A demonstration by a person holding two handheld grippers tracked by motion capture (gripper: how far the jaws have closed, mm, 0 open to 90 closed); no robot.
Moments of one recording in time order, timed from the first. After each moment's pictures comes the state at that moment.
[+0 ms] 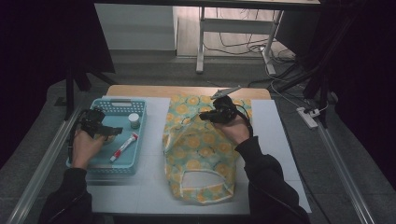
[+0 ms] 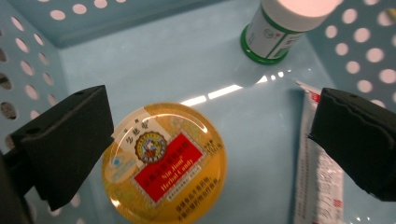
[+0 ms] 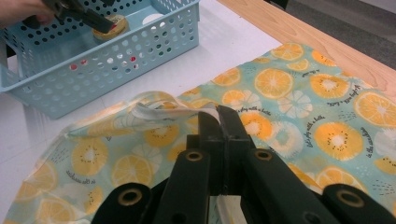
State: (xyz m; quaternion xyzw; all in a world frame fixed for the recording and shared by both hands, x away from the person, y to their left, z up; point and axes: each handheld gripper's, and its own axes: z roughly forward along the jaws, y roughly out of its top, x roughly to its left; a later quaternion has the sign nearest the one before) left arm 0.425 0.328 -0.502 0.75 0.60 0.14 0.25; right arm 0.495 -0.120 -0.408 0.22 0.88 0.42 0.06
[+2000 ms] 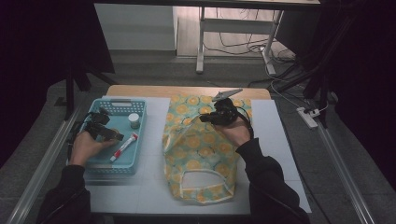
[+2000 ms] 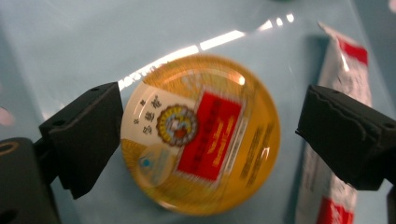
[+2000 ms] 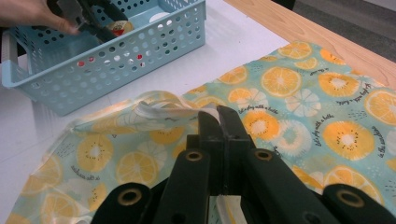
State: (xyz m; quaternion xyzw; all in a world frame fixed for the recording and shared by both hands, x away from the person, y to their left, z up) left arm 0.431 0.324 -0.516 0.78 0.60 0.04 0.18; right arm 0.493 -0.124 -0.415 0.21 0.88 0.43 0.04
